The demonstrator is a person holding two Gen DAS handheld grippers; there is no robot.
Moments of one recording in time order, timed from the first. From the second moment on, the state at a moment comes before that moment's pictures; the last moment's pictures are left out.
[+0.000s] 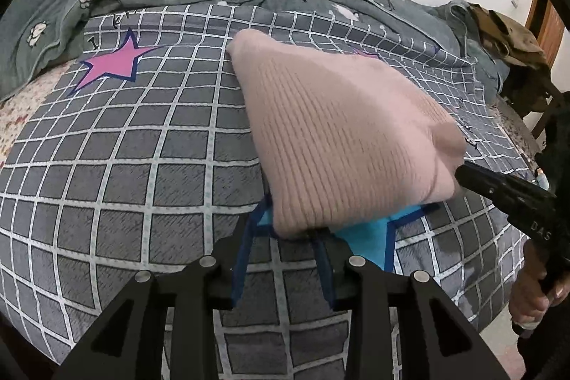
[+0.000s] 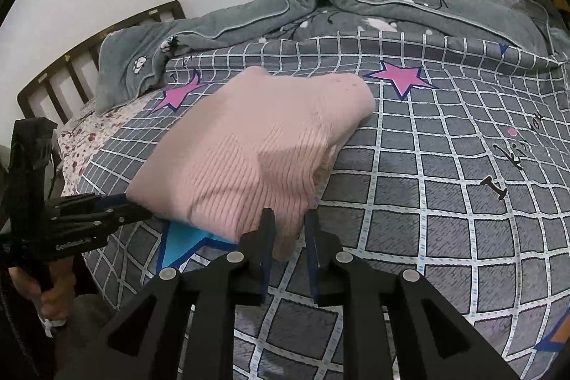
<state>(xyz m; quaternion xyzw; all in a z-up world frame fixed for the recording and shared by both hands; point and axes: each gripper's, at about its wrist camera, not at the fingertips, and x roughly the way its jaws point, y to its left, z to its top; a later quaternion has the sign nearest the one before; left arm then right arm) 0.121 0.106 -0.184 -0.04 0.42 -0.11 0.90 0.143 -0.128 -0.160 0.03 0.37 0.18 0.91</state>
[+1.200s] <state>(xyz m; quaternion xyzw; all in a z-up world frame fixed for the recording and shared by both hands) 0.104 0.116 -0.176 -0.05 0.41 -0.12 0.90 0.141 -0.144 -0.152 0.09 0.35 0.18 0.91</state>
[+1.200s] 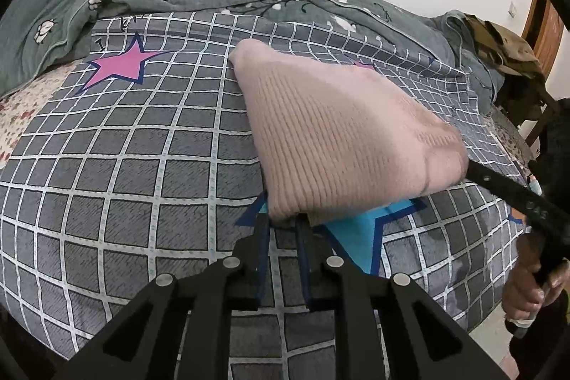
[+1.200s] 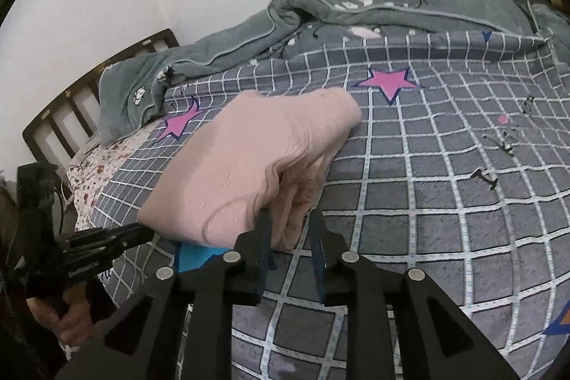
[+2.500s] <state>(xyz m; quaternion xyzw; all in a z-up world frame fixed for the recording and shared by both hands) -0.015 0.059 -0.042 -0.01 0.32 -0.03 0.95 -0.003 -0.156 -0.036 0.00 0.29 0.05 0.95</state>
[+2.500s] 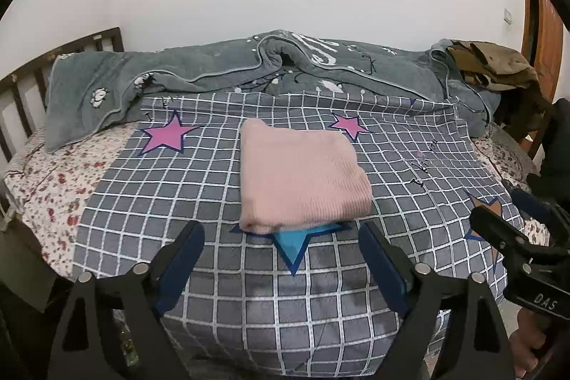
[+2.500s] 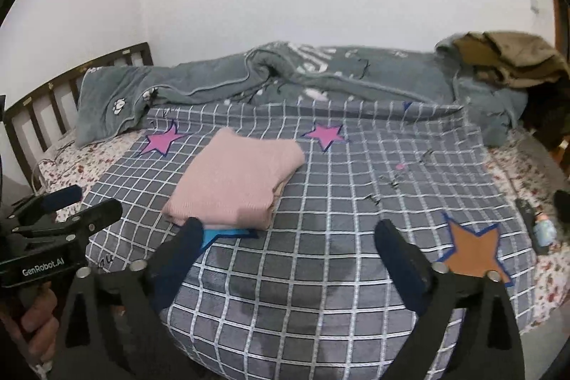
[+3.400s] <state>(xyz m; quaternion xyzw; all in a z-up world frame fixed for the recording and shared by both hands) -0.053 0.057 -0.022 -0.01 0.31 -0.01 0.95 -0.050 -0.172 -0.017 0.00 0.29 0.03 0.96</state>
